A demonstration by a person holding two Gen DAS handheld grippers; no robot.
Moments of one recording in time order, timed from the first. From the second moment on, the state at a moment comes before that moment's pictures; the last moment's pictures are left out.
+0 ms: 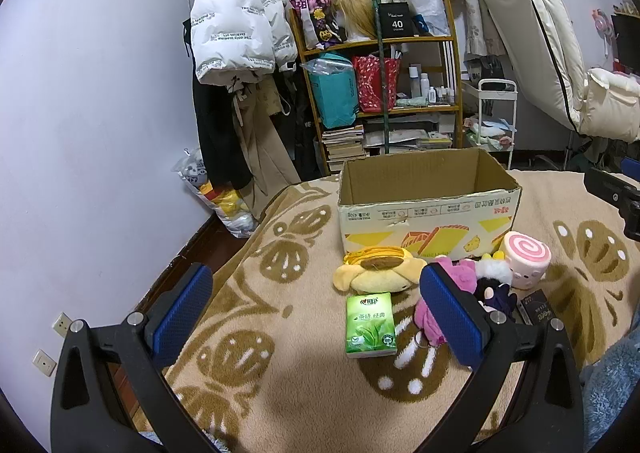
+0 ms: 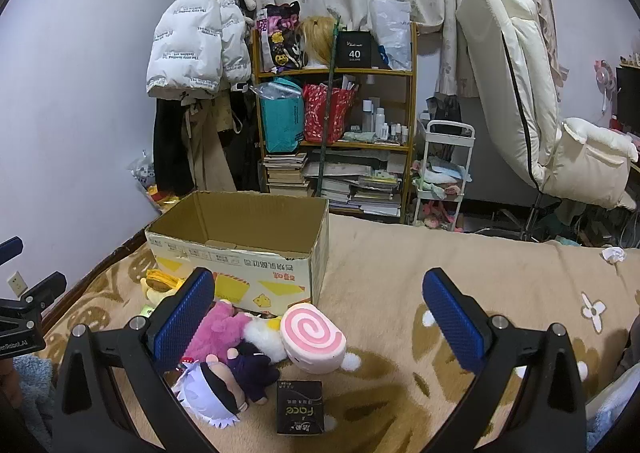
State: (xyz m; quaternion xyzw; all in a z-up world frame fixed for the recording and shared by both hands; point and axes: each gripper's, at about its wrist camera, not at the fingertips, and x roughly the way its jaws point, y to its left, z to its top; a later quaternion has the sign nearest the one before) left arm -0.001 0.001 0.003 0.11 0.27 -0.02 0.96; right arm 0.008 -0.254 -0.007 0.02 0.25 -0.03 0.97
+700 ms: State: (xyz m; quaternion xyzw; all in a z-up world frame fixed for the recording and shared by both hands) left arm -0.001 0.003 0.006 0.11 0.27 -0.02 0.96; right arm 0.006 -0.249 -0.006 0.02 0.24 -0.03 0.97
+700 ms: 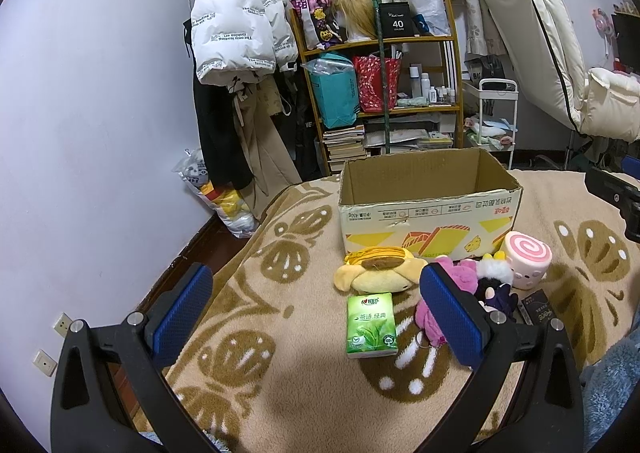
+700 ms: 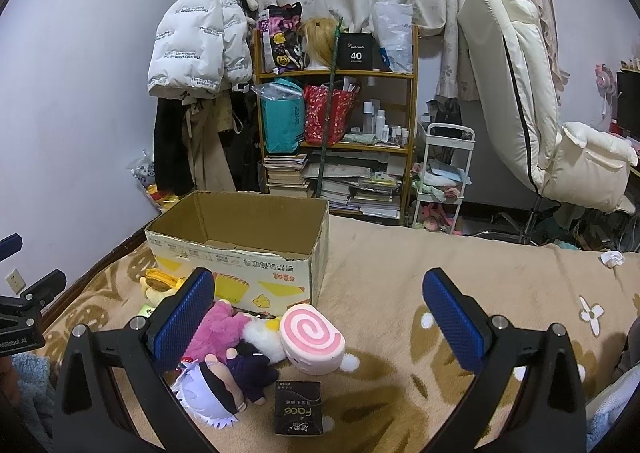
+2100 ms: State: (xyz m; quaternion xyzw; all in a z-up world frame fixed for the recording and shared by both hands) left arm 0.052 0.008 -0.009 0.08 0.34 -0.04 0.94; right arm 0.030 -0.248 -0.032 0.05 0.33 -0.05 0.94
